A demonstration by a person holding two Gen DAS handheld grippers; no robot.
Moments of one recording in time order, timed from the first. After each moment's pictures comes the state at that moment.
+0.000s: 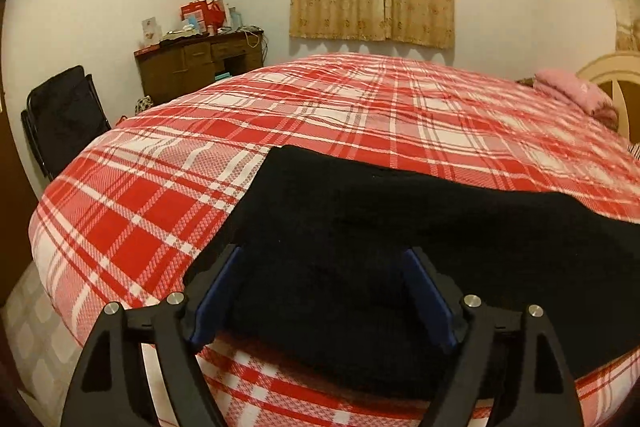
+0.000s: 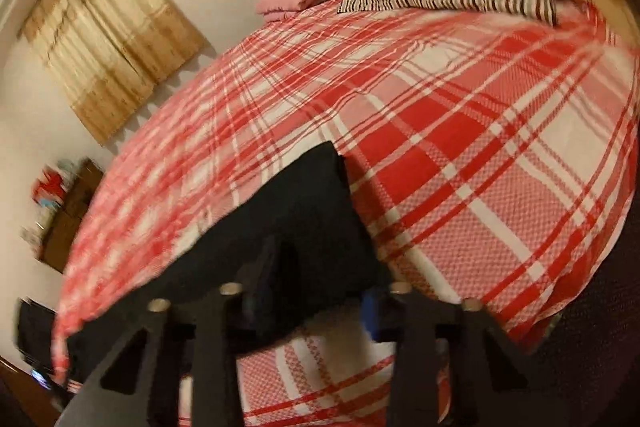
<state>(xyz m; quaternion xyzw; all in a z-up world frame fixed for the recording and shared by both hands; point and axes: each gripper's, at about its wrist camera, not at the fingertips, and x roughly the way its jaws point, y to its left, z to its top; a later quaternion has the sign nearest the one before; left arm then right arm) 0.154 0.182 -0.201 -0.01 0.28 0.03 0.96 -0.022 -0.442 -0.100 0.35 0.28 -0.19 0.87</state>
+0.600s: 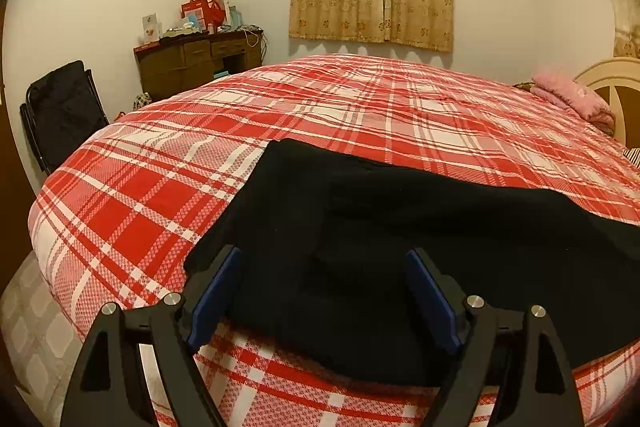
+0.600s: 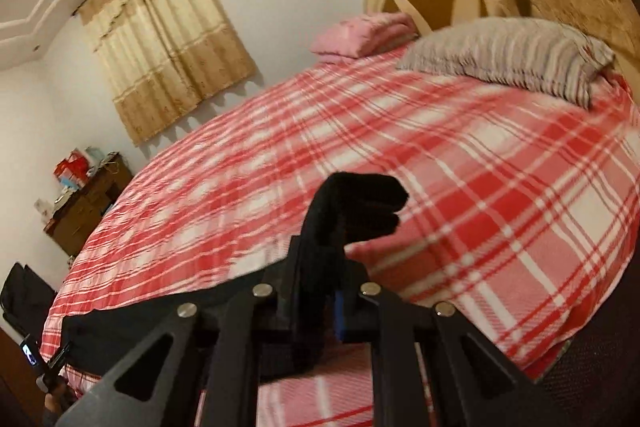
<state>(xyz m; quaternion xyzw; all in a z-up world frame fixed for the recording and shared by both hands) 0.145 0.182 -0.201 -0.02 0.28 0.02 0.96 -0.004 -0.381 -0.052 0.24 0.21 -0.16 0.93</state>
